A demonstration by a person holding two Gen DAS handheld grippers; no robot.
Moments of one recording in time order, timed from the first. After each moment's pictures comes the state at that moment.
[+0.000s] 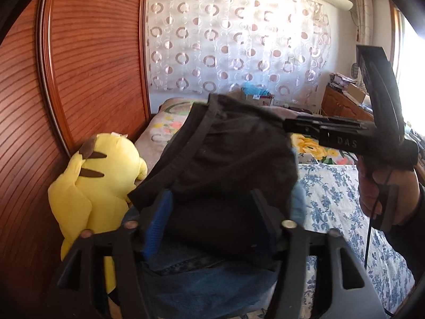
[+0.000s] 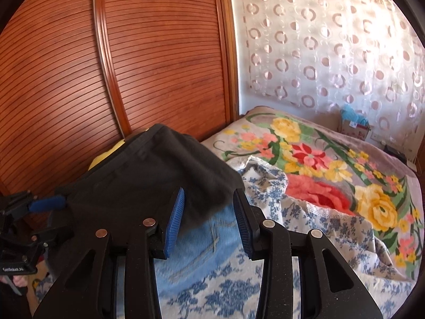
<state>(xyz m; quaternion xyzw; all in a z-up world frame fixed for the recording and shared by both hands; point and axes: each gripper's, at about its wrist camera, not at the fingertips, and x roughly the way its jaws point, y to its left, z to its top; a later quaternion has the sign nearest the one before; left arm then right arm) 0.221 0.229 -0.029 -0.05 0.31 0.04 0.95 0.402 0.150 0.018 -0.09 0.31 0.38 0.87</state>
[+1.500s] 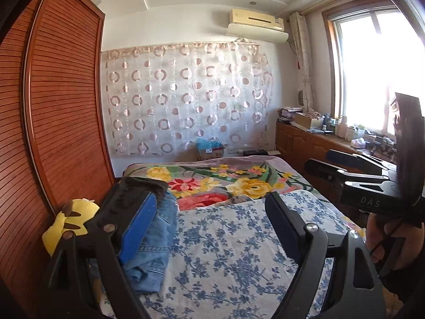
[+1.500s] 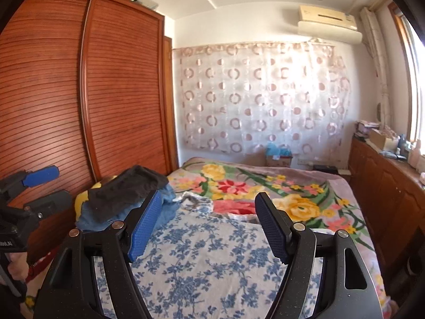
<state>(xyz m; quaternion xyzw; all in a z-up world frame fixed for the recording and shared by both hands) 0.094 0.067 0.084 0.01 0.16 -0.06 0.99 0.187 -0.064 0.126 -0.04 0.17 0.21 0.96</state>
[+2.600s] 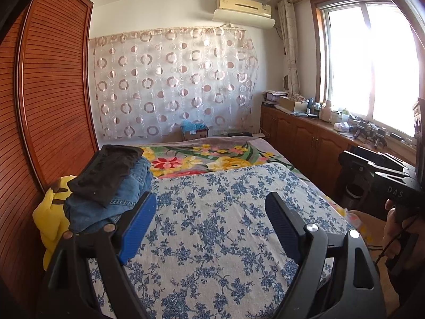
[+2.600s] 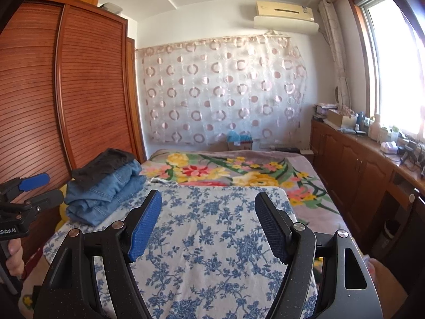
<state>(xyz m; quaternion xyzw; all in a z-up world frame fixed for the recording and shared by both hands) 0.034 0.025 0.052 0.01 0.21 -0.08 0.97 0.078 -0.151 0.104 -0.01 0.18 0.11 0.98</state>
